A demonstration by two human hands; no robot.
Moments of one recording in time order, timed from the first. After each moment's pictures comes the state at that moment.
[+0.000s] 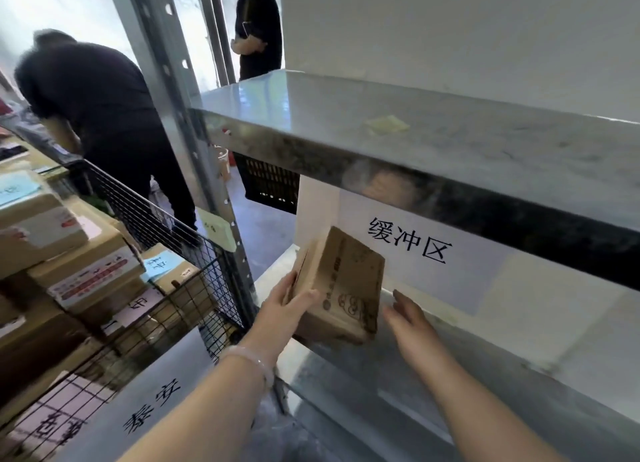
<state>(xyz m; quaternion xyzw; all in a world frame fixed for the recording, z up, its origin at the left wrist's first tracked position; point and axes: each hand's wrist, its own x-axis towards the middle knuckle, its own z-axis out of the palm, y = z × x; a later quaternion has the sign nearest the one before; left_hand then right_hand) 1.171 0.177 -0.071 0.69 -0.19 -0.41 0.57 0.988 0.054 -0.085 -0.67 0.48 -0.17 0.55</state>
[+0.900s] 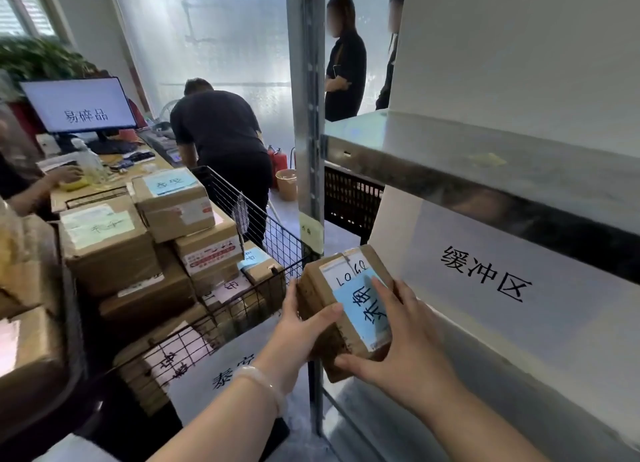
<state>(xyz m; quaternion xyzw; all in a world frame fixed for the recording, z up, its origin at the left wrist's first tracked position) 1.174 0.279 -0.042 0.61 -0.14 -0.37 0.69 1.036 0.157 -0.017 -0.91 0.25 -0.15 0.30</state>
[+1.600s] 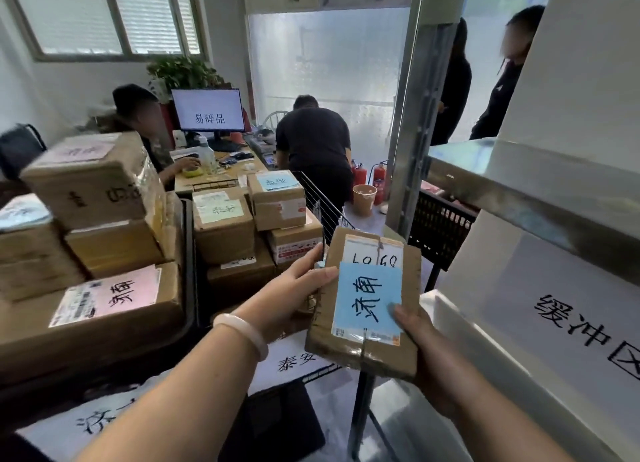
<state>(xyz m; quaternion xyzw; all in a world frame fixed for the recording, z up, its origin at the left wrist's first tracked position) 1.224 0.373 0.032 0.66 -0.17 -0.32 0.66 1.090 0.184 -0.001 -0.61 0.11 0.02 0.79</state>
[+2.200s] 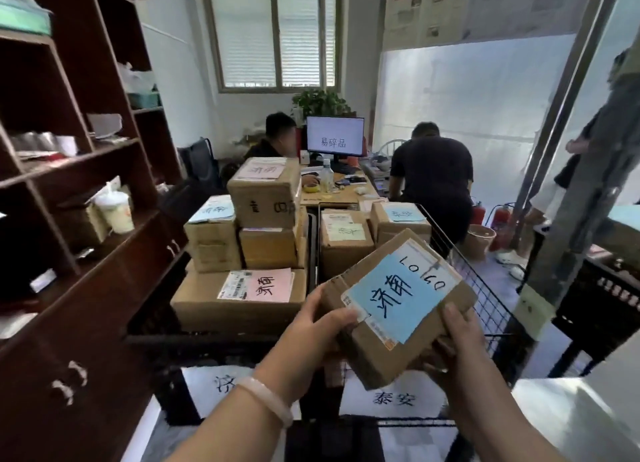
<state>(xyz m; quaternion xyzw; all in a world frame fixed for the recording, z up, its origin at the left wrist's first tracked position) 1.176 0.491 0.038 0.62 -0.05 -0.13 0.77 1.157 0.279 0.028 -0.60 0.07 -0.04 0.80</state>
